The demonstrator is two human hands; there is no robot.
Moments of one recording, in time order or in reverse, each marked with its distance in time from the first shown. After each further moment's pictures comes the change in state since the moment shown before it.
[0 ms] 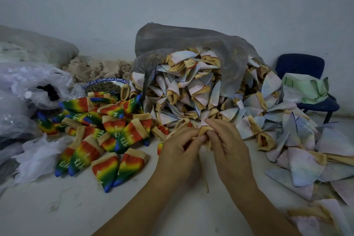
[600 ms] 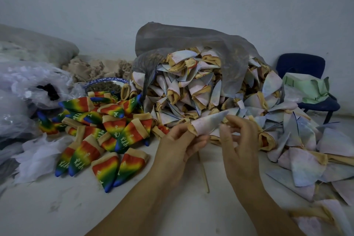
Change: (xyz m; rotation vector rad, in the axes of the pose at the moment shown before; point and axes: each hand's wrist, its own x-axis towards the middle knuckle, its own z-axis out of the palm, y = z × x) left_hand 0.006 0.008 -0.004 -0.917 0.043 -0.519; right_hand 0.000 0.006 -0.005 0.099 0.164 0.133
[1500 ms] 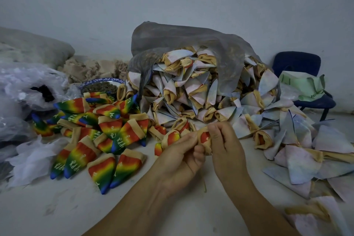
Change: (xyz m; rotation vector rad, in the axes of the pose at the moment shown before) left_hand 0.001 -0.006 0.002 -0.383 -0.183 -0.355; right_hand 0.000 -0.015 0.009 0.113 -0.176 0.196
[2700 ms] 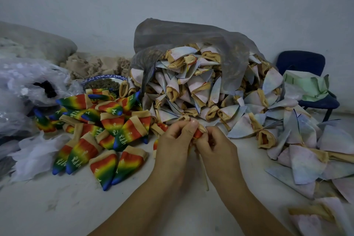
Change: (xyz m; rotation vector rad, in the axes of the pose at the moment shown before) left_hand 0.003 -0.005 -0.002 0.641 0.308 0.537; right_hand -0.009 0.000 0.015 -0.105 -0.090 0.142
